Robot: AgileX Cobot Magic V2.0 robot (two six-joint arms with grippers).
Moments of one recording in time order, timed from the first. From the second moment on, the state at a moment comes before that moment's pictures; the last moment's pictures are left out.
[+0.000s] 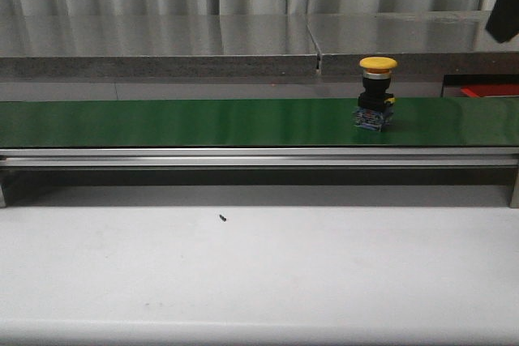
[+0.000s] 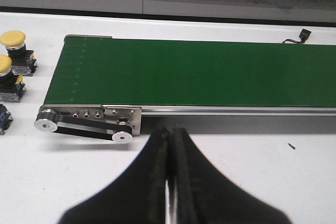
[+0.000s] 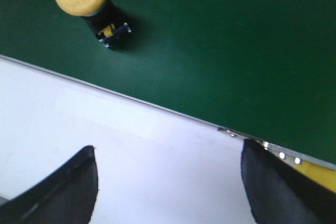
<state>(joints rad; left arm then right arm) -0.08 0.53 -0.52 -0.19 0.50 0.07 0.01 1.41 -1.17 0.25 0.87 -0.29</state>
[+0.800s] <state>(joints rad) -0.08 0.53 -0.52 -0.19 0.50 0.07 0.12 1.82 -1.49 0.24 0.83 -0.30</state>
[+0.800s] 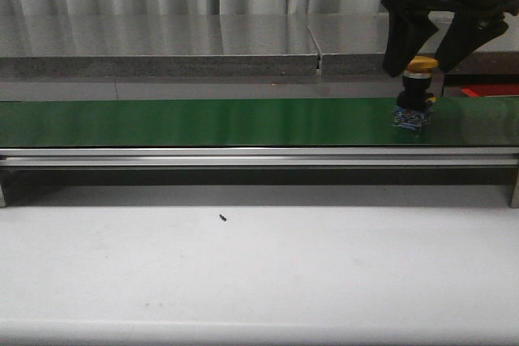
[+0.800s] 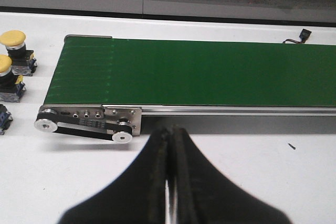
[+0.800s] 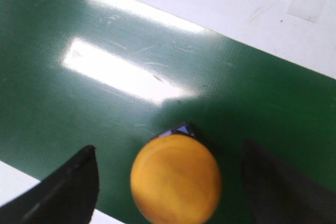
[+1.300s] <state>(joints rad) -0.08 0.53 -0.52 -0.19 0.50 0.07 0.06 1.77 -1.50 0.24 0.92 -0.26</state>
